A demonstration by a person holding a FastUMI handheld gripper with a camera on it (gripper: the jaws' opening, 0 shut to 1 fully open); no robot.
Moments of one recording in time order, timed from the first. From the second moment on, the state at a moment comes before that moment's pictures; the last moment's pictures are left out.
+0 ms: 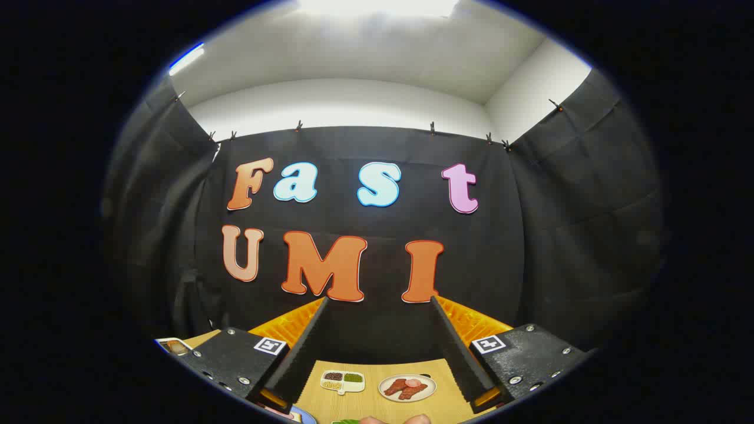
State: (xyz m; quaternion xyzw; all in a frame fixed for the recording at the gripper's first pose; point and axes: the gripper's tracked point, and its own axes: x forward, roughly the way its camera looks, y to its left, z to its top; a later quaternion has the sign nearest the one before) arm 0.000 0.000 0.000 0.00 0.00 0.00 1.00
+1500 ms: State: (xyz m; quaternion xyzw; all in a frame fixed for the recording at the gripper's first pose) arm 0.018 0.035 -0.019 0.00 0.03 0.04 1.00
